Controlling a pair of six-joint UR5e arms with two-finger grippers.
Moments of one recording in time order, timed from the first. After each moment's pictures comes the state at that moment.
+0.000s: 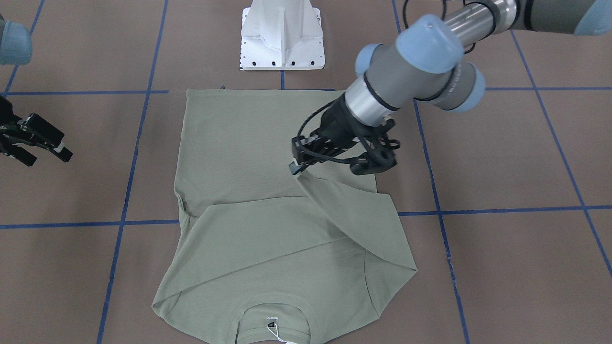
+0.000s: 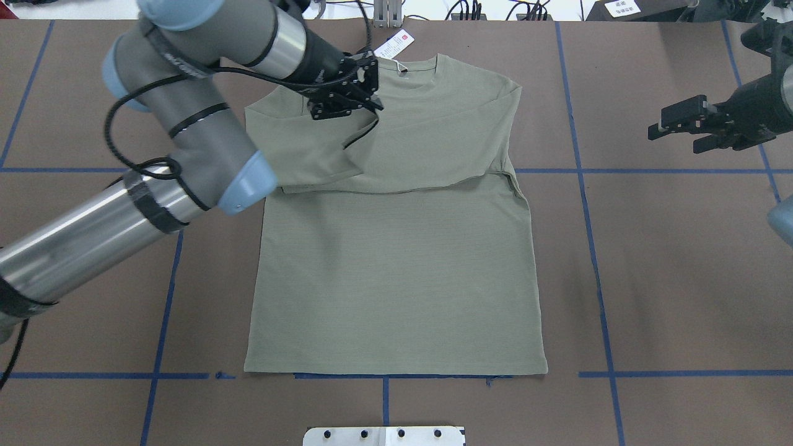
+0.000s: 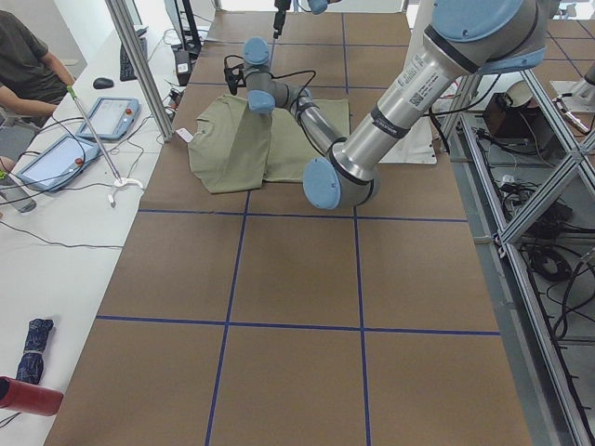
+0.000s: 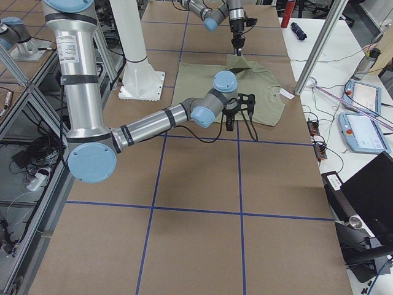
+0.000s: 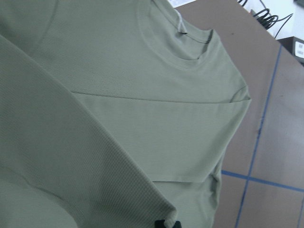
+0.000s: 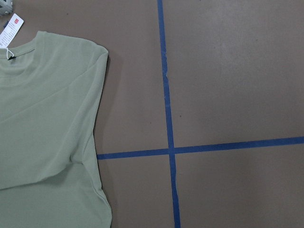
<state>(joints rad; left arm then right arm) -0.78 -2.47 -1.38 -2.23 -2.12 -1.80 1.13 -1.49 1.87 -1.07 2.32 1.01</state>
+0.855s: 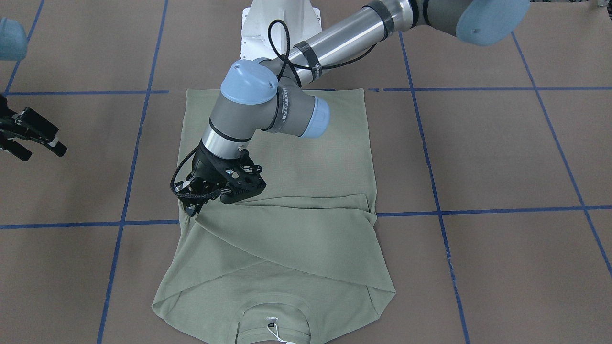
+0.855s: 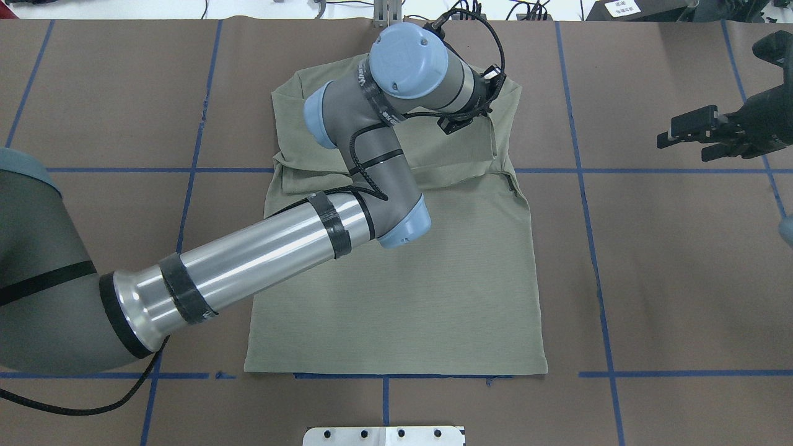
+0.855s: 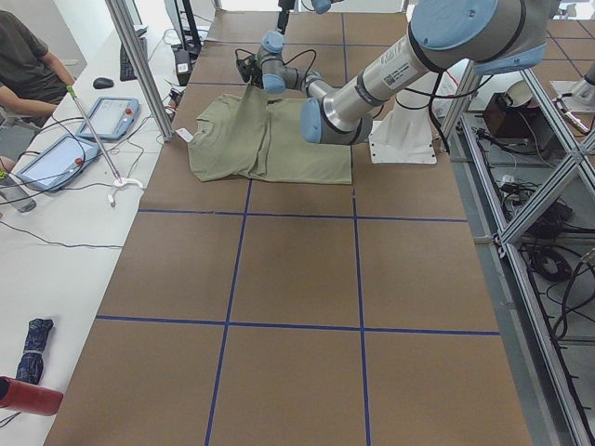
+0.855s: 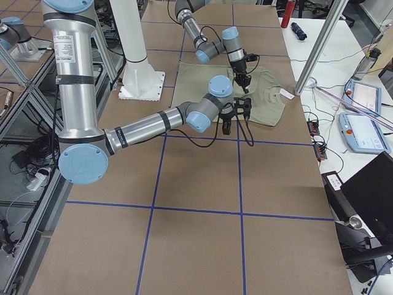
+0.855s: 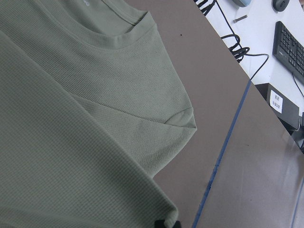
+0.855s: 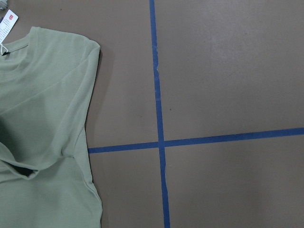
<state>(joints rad) -0.57 -2.82 -0.83 -2.40 -1.71 -1.94 1.14 -1.53 1.87 -1.05 2.32 1.01</state>
